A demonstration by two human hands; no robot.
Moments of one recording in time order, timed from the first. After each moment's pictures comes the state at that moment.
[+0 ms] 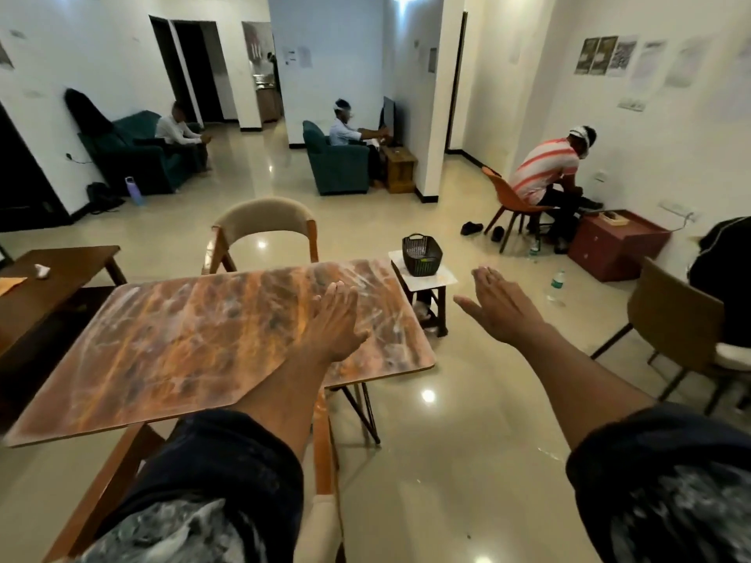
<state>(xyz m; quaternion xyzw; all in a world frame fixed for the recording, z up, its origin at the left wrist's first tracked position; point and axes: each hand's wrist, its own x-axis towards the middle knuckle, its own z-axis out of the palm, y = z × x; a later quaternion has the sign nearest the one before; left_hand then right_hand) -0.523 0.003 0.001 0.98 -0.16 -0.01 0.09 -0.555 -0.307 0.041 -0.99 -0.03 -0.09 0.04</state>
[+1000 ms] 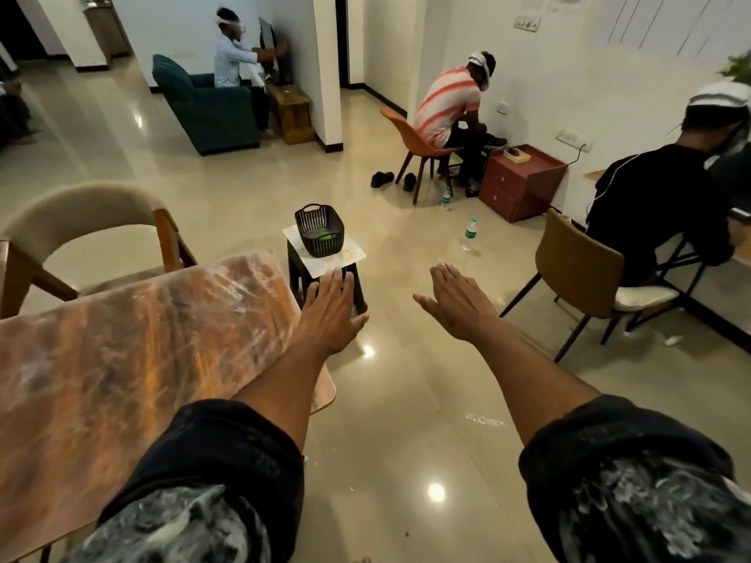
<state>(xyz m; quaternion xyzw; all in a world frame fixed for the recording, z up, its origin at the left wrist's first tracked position) -0.291 -0.293 -0.064 0.96 -0.27 -0.01 0.05 -0.371 -0.541 -0.042 -1.00 0.05 -0.02 0.05</state>
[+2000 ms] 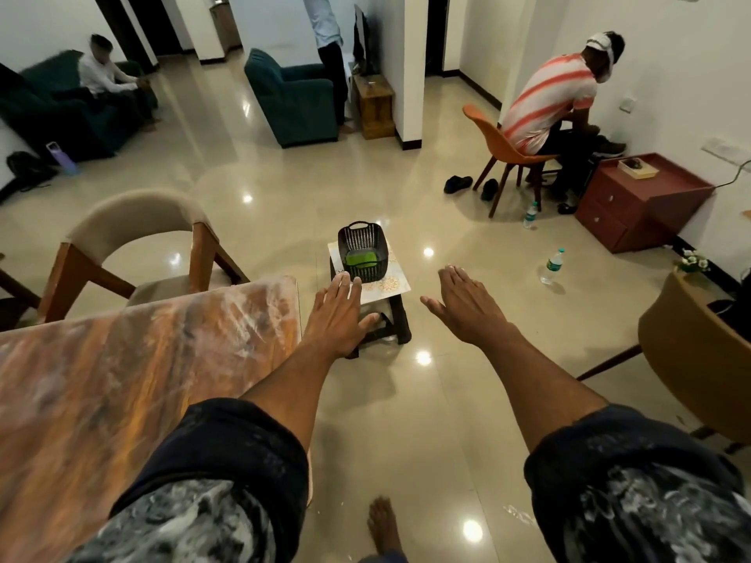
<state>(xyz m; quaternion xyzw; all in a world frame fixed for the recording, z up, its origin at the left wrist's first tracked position) -0.056 -0.425 -0.074 0.99 -0.15 -0.04 0.03 -0.067 -0.686 -0.077 -0.99 -0.07 -0.01 0.10</state>
